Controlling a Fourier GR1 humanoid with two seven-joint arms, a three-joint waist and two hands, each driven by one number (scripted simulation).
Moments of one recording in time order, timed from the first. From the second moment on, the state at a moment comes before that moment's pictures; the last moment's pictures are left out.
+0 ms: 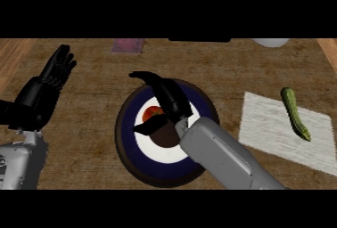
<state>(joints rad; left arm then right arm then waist) -0.30 0.26 0.09 -1.60 0.04 -0.10 0.12 -0.79 0.00 0.61 -1.04 0.20 -0.36 0.09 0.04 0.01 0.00</state>
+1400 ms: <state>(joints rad) -0.29 0.25 0.12 -1.61 0.02 -0.10 0.13 -0.56 -0.31 0.09 -0.99 -0.29 0.08 -0.40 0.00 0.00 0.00</state>
